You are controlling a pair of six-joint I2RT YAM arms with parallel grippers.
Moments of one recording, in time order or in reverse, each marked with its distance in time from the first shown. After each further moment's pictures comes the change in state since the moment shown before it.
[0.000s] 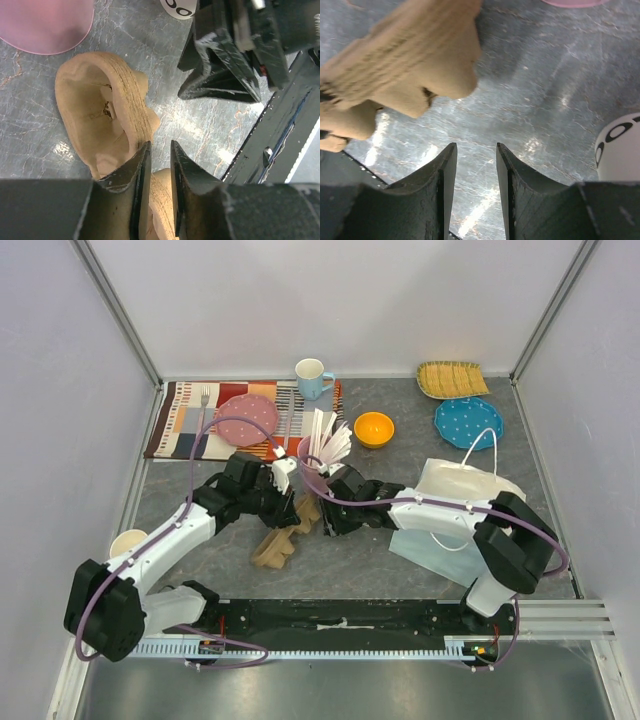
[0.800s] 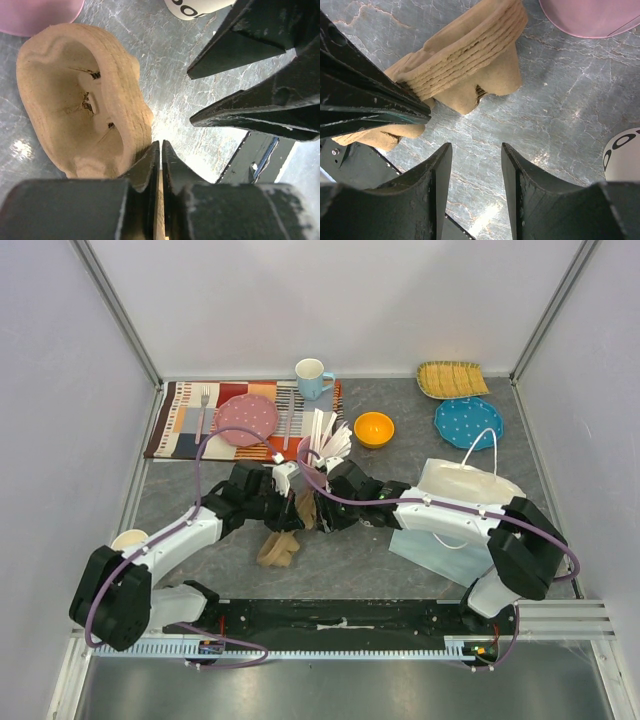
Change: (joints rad) left arm 0.000 0.066 -0.108 0.193 0.042 -0.167; right arm 0.017 -0.059 0.039 0.014 -0.027 -0.015
